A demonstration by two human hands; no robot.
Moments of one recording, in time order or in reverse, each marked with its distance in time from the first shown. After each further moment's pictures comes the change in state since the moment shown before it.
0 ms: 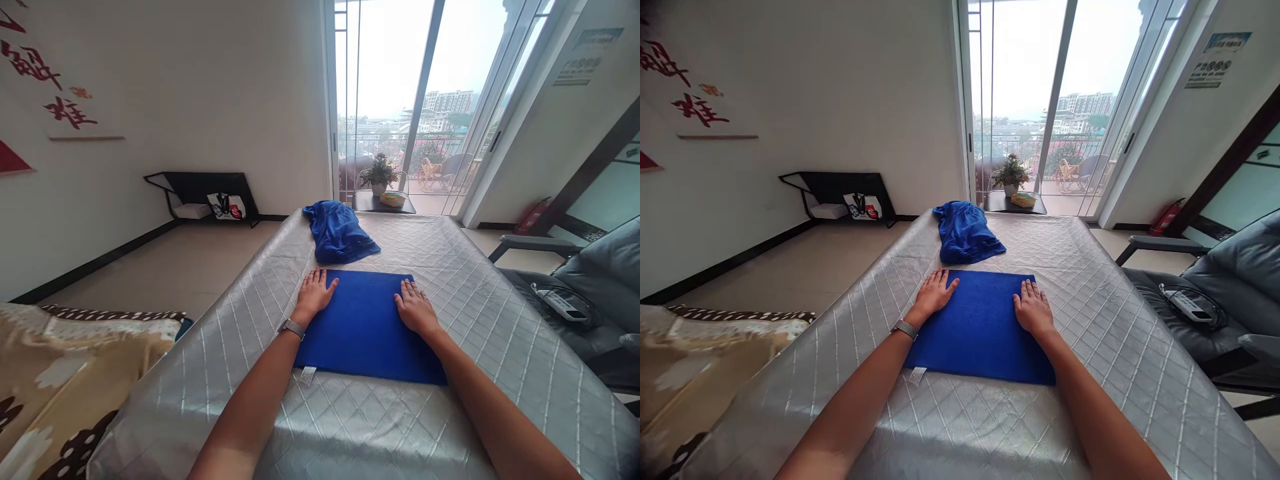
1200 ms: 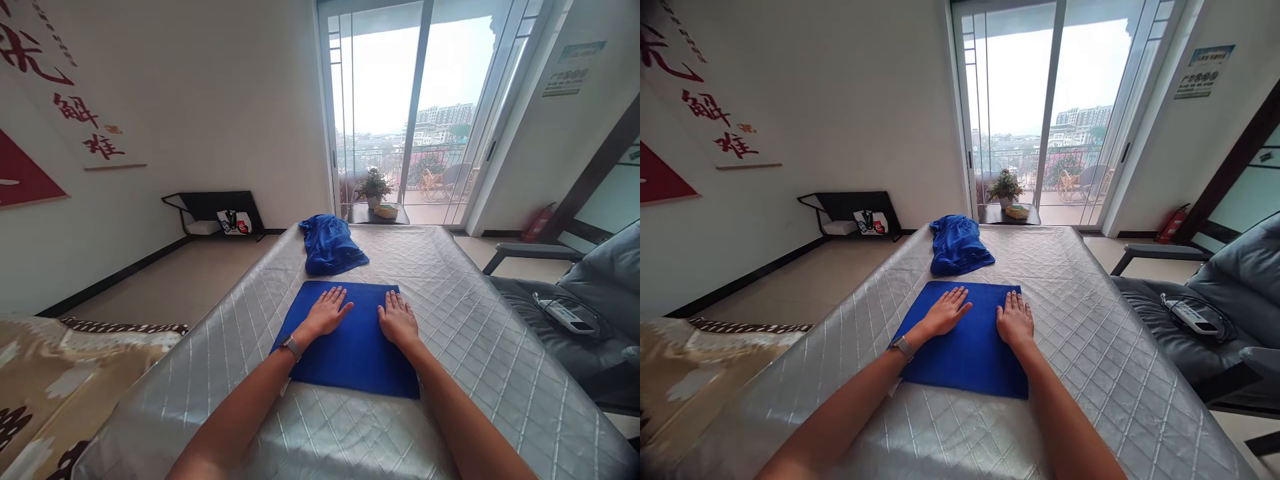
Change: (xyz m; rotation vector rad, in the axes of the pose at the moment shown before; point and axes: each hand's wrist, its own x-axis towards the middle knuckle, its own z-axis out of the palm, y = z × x) left_hand -0.021 0.063 0.004 -0.015 -0.088 0.359; right_hand -0.007 -0.009 -0.010 0.082 -0.022 0.055
